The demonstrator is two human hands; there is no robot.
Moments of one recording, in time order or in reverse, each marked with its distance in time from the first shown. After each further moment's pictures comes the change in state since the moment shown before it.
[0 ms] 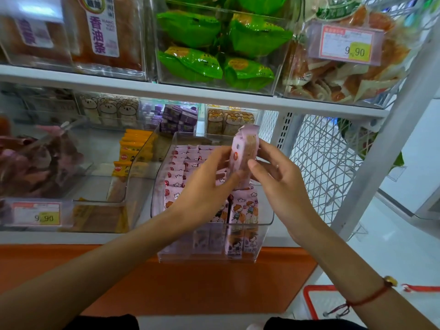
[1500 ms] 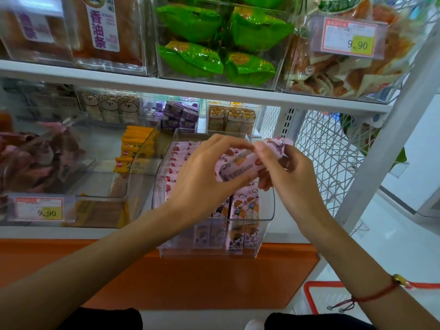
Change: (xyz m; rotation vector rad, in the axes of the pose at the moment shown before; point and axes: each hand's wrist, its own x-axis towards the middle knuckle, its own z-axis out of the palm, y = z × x) left_hand -0.004 0.017 -0.006 0.321 0.117 0.254; right_hand -0.004 -0.011 -0.006 -0.030 0.099 -0.015
